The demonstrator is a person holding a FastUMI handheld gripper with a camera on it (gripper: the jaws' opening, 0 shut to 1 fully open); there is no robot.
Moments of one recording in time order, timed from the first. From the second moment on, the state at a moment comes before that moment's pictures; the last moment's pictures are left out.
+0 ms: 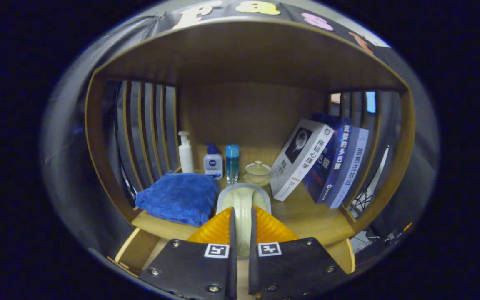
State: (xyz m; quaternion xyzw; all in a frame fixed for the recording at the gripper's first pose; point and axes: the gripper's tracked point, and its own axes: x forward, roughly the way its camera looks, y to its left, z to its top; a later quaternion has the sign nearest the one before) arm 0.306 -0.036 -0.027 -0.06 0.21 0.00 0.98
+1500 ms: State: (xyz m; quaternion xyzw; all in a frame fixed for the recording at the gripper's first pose) arm 0.398 -0.064 -0.100 0.03 0.15 -0.05 0.99
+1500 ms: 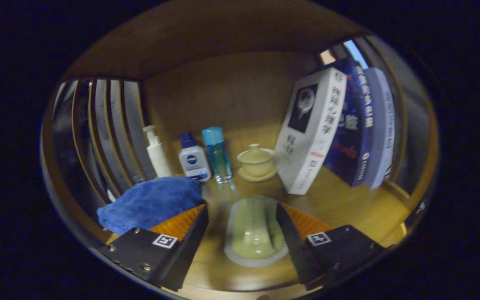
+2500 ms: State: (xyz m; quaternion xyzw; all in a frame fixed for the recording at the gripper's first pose) arm 0.149 -0.034 0.028 0.09 0.09 0.01 0.99
